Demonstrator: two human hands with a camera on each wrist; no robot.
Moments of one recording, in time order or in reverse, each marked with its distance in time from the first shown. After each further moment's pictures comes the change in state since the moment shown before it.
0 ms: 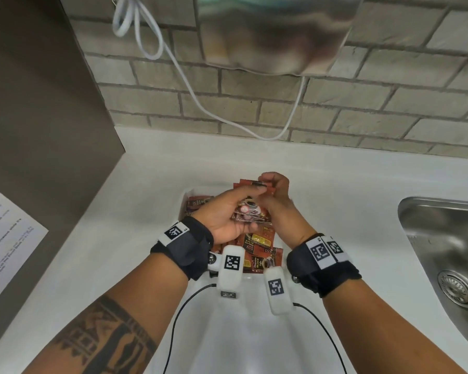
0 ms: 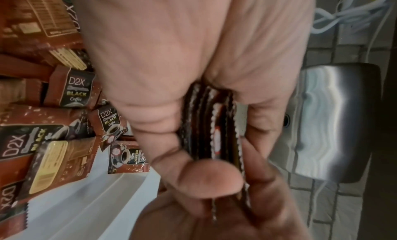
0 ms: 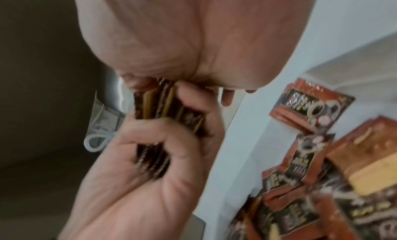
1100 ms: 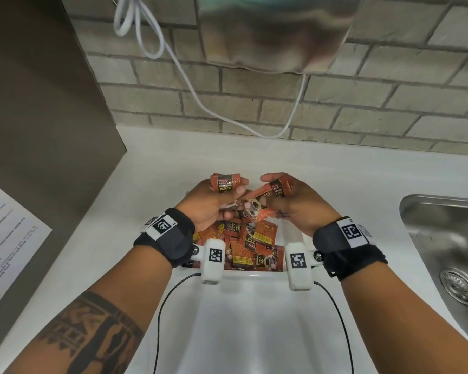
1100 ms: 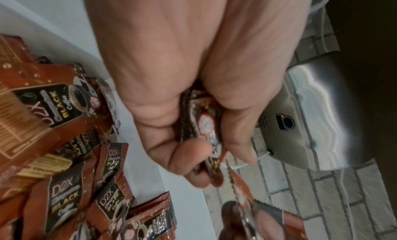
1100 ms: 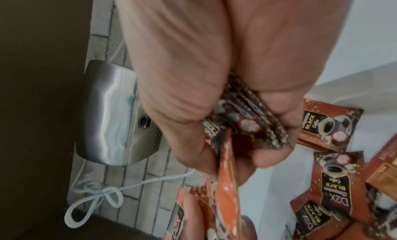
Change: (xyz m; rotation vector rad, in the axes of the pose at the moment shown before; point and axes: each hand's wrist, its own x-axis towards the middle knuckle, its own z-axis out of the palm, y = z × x) left_hand -0.004 0.013 -0.041 0.318 0.179 0.235; right_hand 0.009 -0.012 -0.034 0.015 -0.135 0.179
